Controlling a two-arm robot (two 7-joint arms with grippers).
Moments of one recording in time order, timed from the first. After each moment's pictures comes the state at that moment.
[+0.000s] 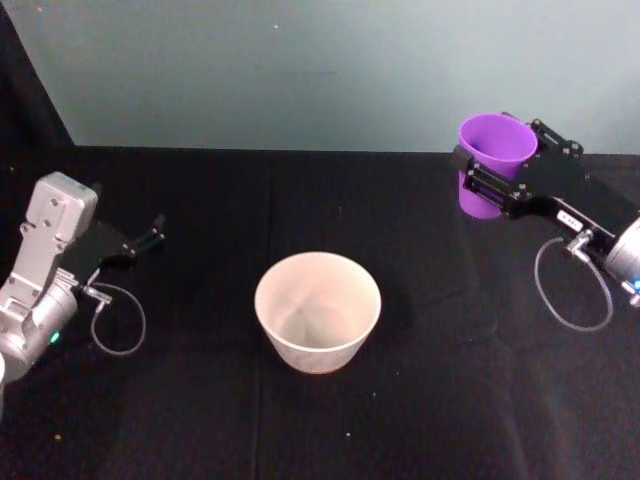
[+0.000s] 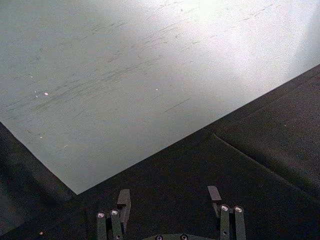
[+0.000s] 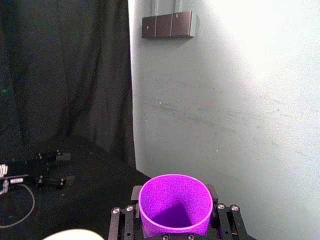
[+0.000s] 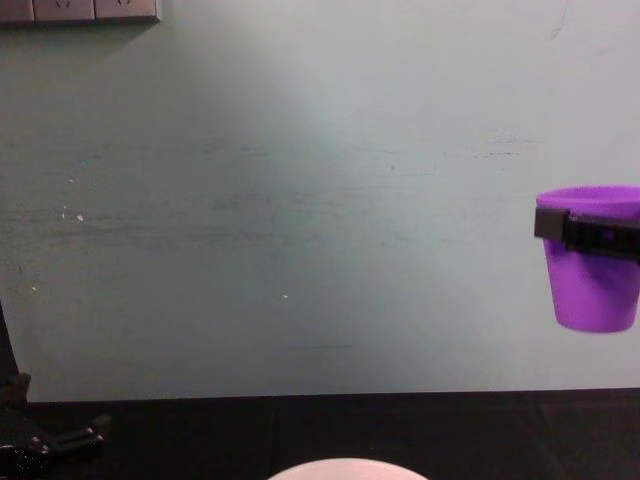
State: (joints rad) left arm -0.20 0.60 0.45 -1.41 -0.25 -0.12 0.03; right arm 0.13 0.58 -0.20 -1.74 0.49 0.02 0.46
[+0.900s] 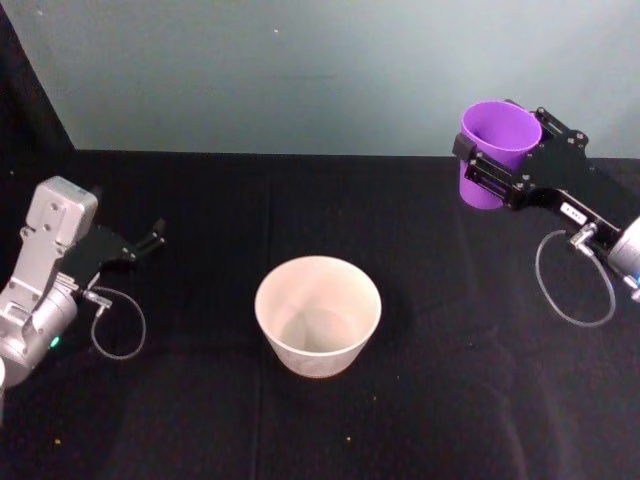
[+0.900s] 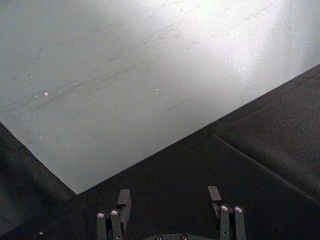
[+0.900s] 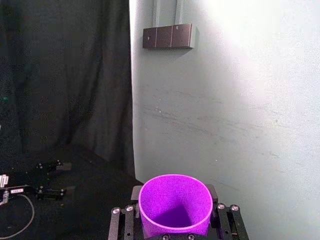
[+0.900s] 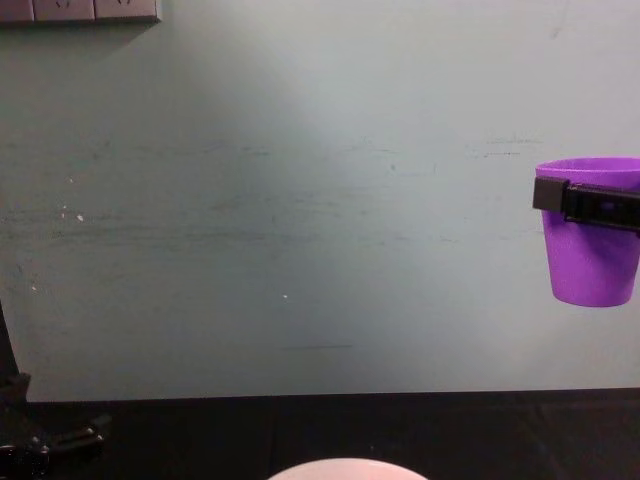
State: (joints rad) left arm -0.20 0.60 0.45 -1.41 -0.25 -0.12 0.03; right arm 0.14 0.59 -0.20 -1.77 0.50 0.00 0.44
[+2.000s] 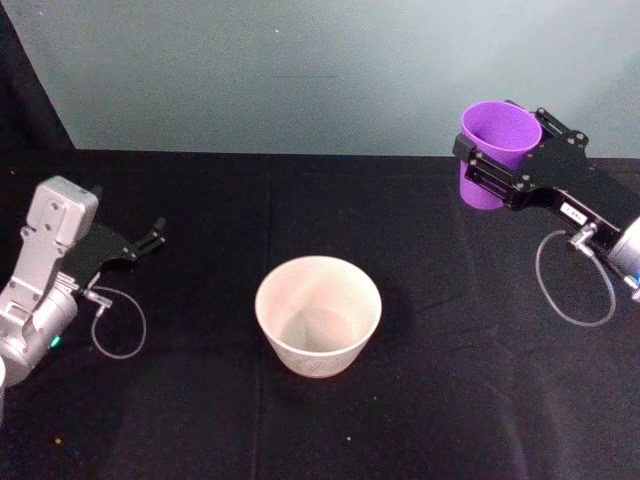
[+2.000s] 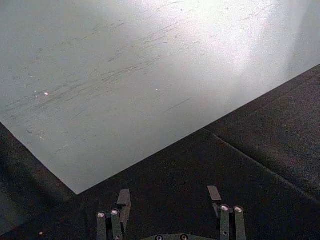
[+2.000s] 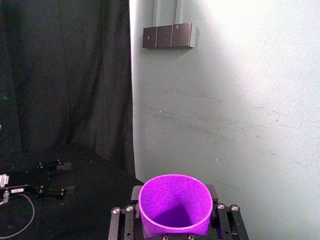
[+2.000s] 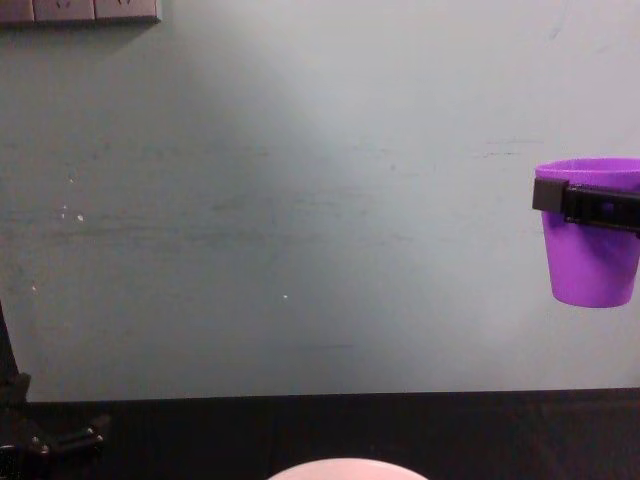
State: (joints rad) left arm -0.20 0.60 0.45 -1.41 -0.25 -0.12 0.03; right arm 0.14 0.59 -0.20 -1.77 0.50 0.01 0.44
